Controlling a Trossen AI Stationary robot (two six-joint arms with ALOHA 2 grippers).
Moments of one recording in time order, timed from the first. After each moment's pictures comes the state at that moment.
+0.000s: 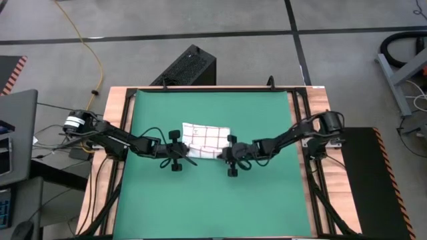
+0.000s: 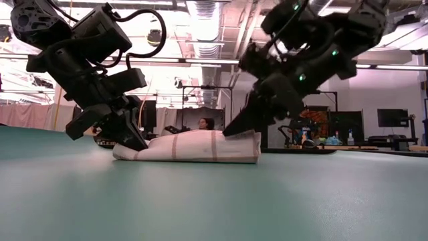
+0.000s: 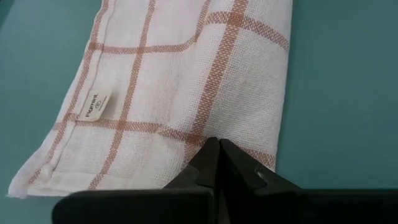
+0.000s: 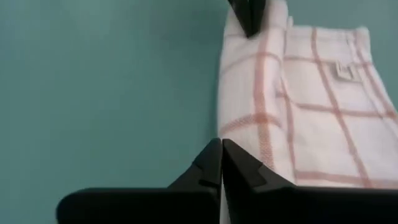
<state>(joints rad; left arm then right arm) -0.11 1.45 0.44 0.12 -0.34 0.00 0.12 1.75 0.77 0.40 0.19 0.00</state>
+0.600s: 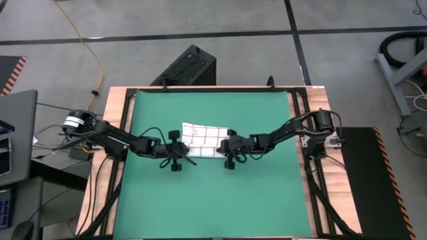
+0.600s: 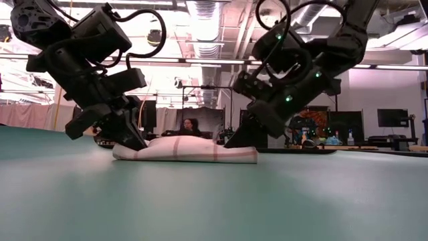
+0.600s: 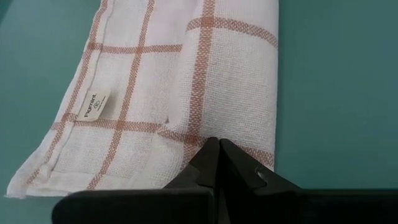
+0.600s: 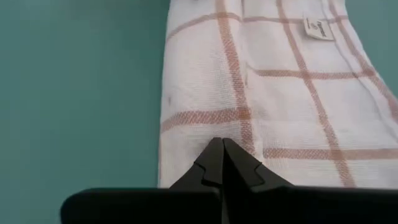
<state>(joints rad) -0.11 1.45 0.44 0.12 -0.34 0.00 0.02 1.84 0.78 0.41 0.14 0.02</state>
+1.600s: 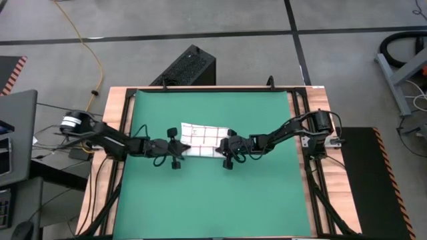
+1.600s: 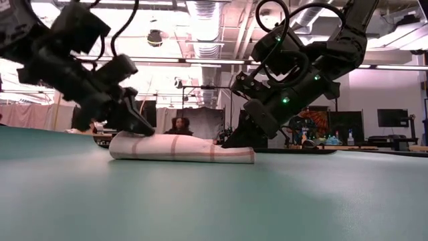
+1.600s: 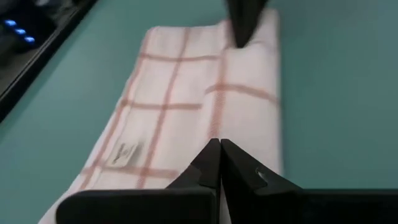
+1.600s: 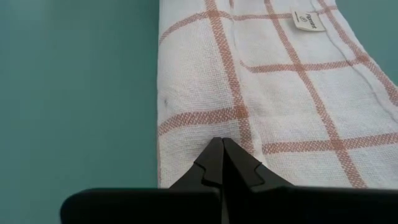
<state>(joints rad) -0.10 1.39 0.26 0.65 -0.38 0.14 0.01 1.92 0.78 0.43 0.16 0.10</state>
